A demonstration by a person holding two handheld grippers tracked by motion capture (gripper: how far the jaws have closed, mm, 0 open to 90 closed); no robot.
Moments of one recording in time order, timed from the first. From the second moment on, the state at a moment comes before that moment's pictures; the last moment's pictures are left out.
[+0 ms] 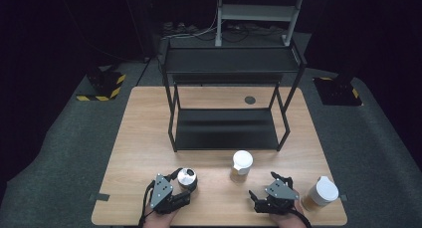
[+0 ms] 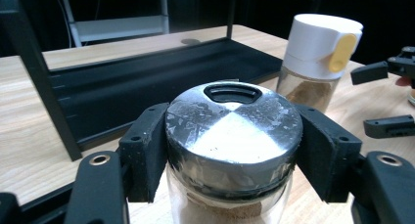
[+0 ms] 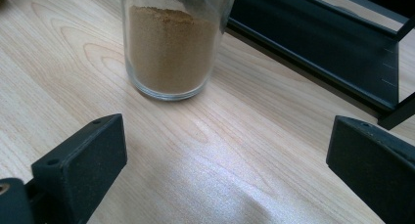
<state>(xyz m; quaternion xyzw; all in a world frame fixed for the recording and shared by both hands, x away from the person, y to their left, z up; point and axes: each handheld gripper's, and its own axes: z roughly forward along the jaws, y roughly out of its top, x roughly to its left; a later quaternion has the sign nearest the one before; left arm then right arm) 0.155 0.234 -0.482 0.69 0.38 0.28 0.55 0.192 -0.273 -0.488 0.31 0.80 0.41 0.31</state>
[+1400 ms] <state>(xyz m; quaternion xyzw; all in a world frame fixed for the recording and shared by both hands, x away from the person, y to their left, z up) 0.193 0.229 -0.440 0.68 0.39 0.31 0.54 0.193 -0.275 -0.488 0.32 0.79 0.41 0.31</state>
